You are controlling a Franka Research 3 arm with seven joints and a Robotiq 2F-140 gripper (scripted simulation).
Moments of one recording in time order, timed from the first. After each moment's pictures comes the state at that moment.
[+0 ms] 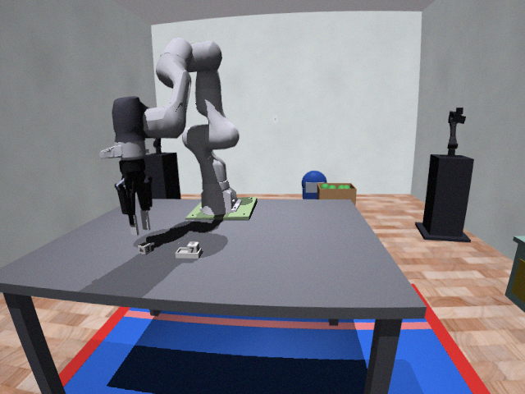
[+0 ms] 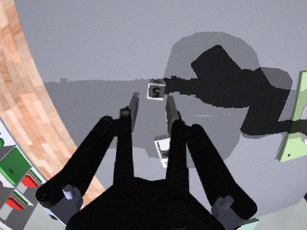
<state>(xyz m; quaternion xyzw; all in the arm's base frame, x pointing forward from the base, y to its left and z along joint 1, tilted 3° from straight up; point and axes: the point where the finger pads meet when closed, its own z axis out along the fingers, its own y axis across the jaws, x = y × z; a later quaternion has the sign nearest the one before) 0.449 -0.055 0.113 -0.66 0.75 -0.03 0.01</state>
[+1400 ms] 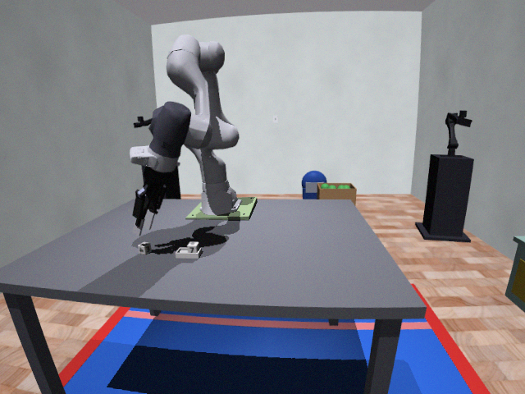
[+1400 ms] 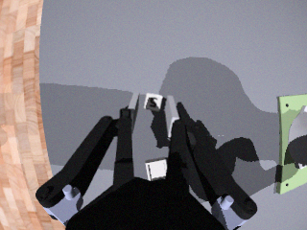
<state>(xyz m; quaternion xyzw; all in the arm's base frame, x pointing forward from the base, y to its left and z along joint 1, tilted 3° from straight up) 0.451 -0.037 0.114 -0.68 0.69 -0.17 -0.18</state>
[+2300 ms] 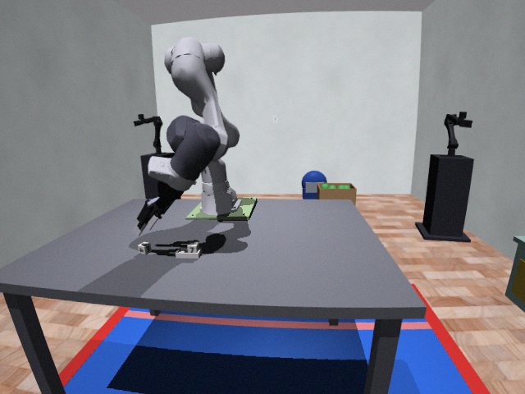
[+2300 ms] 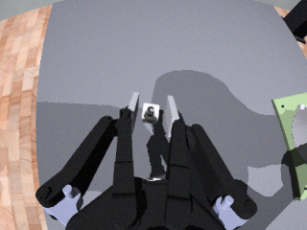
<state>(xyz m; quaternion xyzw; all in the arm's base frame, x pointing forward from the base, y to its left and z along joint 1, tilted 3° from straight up) 0.448 -0.033 0.109 -0.62 0.68 -0.27 -0.28</state>
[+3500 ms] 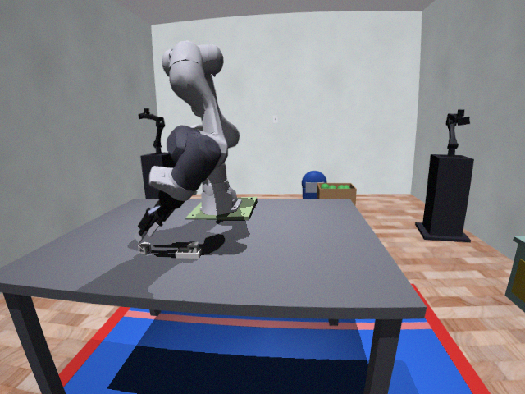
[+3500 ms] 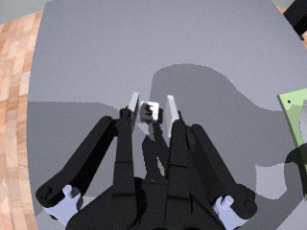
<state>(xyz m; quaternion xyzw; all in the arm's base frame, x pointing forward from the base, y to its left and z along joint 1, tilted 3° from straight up) 0.445 -0.037 0.083 -0.61 0.69 -0.27 -0.29</state>
